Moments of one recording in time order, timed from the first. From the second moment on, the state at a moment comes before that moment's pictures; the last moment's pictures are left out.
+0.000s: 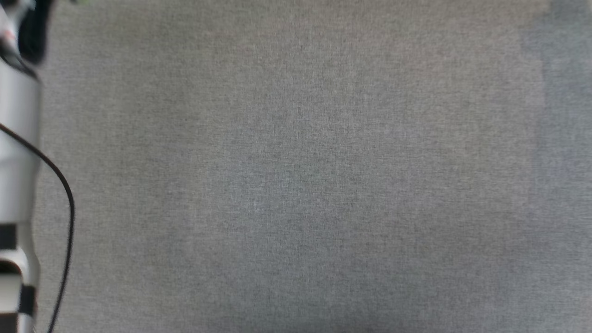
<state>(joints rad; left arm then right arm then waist) -1.17 0.45 -0.26 0.55 -0.51 -0.12 0.00 -1.23 -0.38 -0.05 0.64 0.29 0.13 0.23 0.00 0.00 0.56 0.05</state>
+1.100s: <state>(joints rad) -0.28 0.46 -0.31 0.38 -0.75 -0.08 0.27 -0.39 -0.42 -0.11 0.56 0.53 0.13 0.55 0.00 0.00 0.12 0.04</state>
